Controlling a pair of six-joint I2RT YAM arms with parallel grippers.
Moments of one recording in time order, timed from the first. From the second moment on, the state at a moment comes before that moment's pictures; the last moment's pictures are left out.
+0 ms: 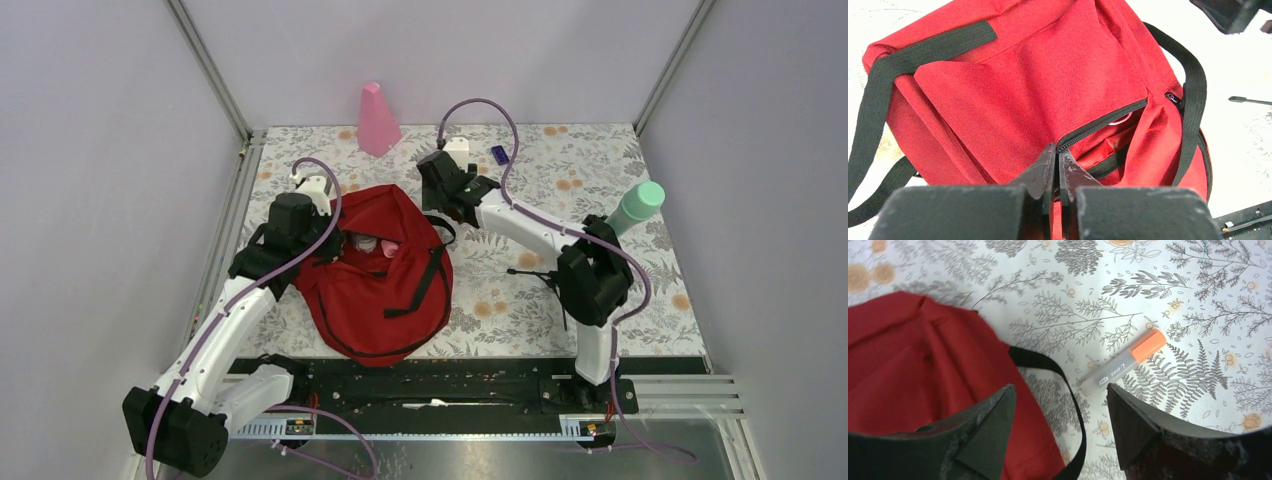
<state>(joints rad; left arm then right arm) -0.31 0.98 0.89 -0.54 0.03 -0.26 0.76 1.90 1.57 -0.46 0.51 0.51</state>
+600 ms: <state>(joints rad) -0.30 0.96 0.87 -0.54 0.03 -0.27 0.64 2.11 1.64 -0.53 0.51 0.67</state>
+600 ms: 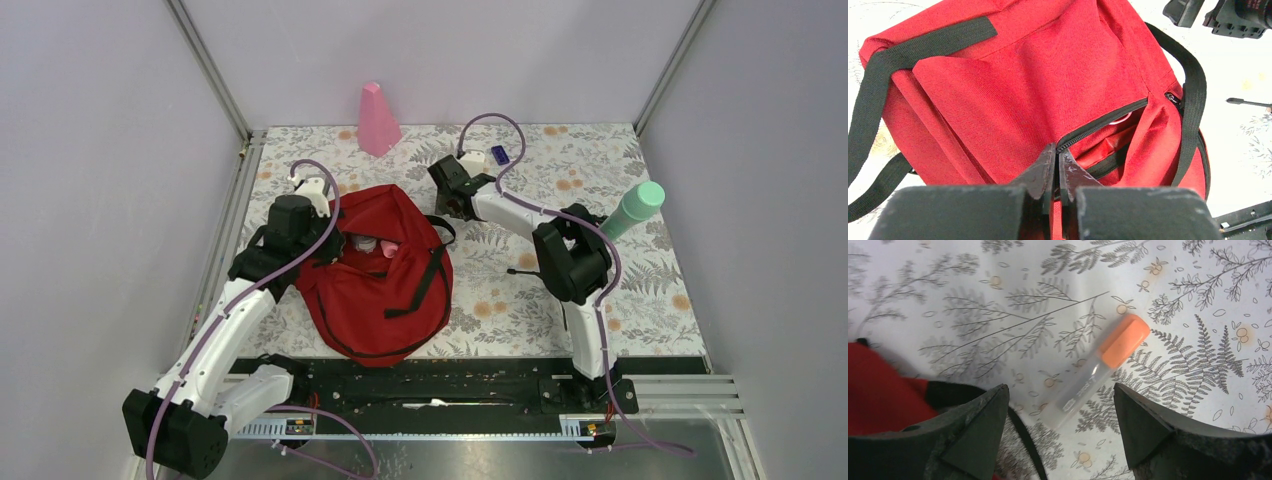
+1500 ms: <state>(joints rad) -0.30 0.95 0.87 -0.54 0.03 -0.28 0.60 2.15 1.63 -0.59 0.32 0.80</state>
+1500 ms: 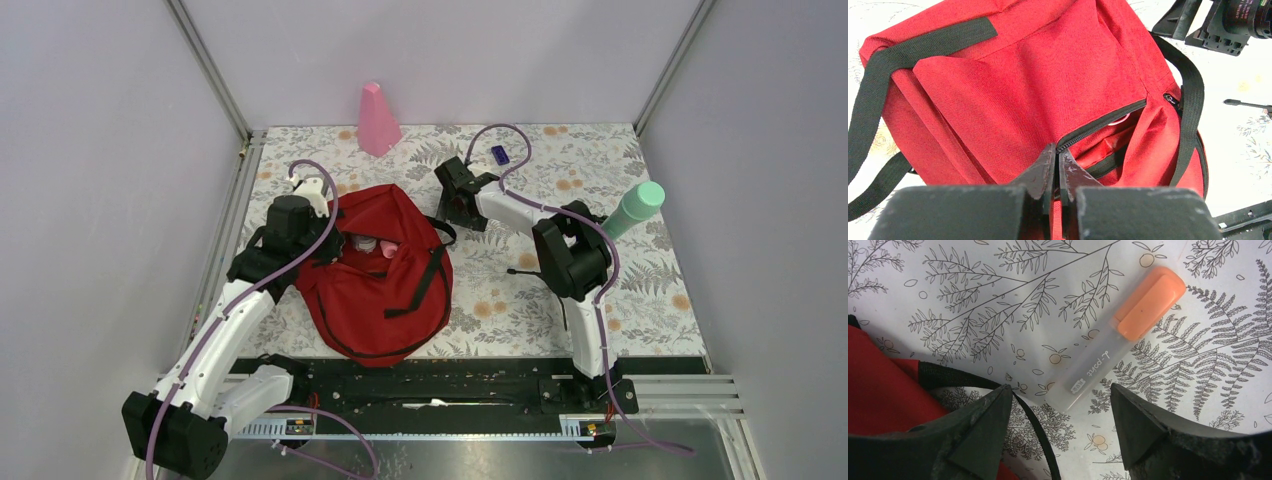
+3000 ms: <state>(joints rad) -0.30 0.94 0.87 -0.54 0.03 -0.28 0.58 2.11 1.64 -0.80 0.33 0.69</state>
